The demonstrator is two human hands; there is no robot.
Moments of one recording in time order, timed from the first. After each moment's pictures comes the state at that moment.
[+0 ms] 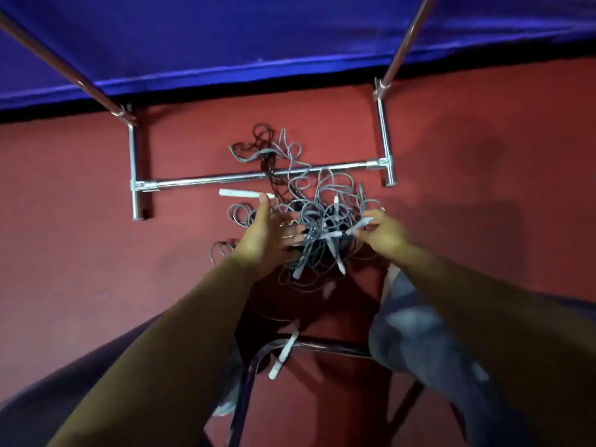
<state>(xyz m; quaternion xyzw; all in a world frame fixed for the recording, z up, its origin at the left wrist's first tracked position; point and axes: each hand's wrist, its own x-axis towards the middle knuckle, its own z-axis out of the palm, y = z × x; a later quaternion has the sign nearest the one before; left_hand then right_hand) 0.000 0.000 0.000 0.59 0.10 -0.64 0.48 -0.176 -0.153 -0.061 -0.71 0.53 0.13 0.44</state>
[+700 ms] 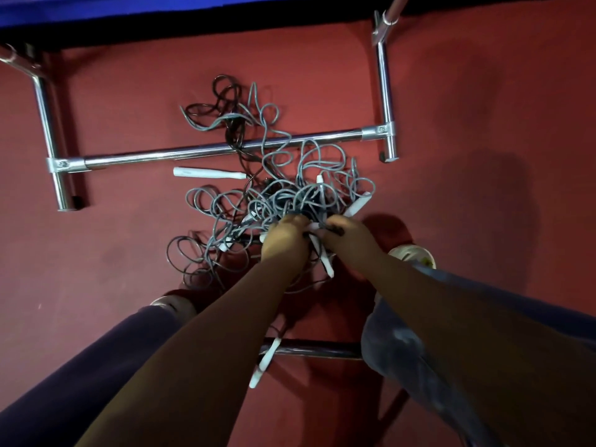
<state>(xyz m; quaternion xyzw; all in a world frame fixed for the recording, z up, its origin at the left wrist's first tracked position) -0.050 -0.036 -0.126 0.83 -0.35 -0.41 0.13 -0.159 -0.124 -0.110 -0.69 0.48 0.12 0.53</state>
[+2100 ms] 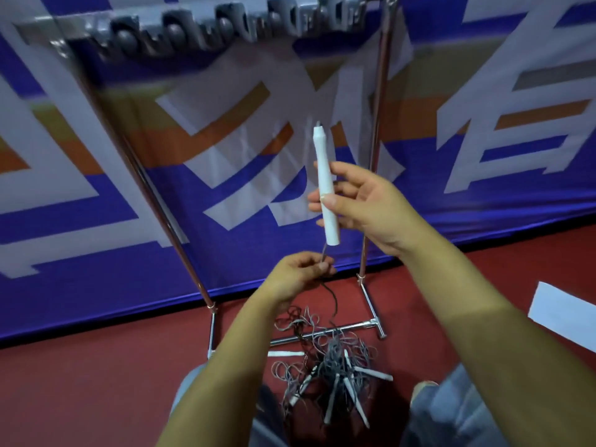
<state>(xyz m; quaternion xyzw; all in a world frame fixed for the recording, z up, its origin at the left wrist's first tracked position) -0.011 -0.001 0.377 0.64 -0.33 -0.45 0.53 -0.142 -0.089 0.493 -0.66 0.13 -0.28 0.68</state>
